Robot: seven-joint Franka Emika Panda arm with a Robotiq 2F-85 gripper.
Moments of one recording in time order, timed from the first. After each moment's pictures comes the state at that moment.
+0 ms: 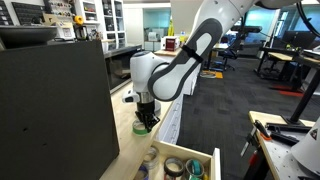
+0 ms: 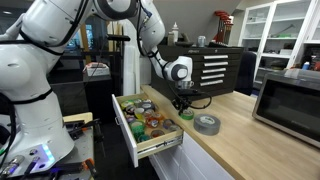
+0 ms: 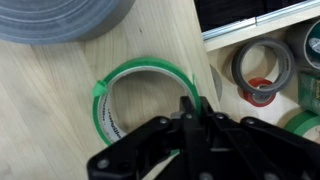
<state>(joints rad) -0.04 0.68 0.12 -1.82 -0.22 2.48 -1.02</state>
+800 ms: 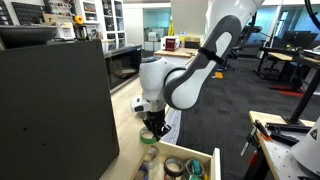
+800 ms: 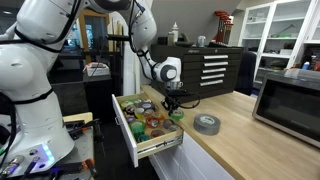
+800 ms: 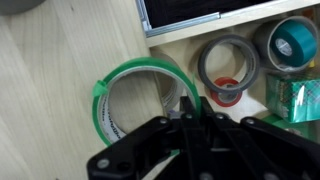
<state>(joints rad) 0.00 0.59 0.12 -2.03 -0.25 2.58 -1.00</state>
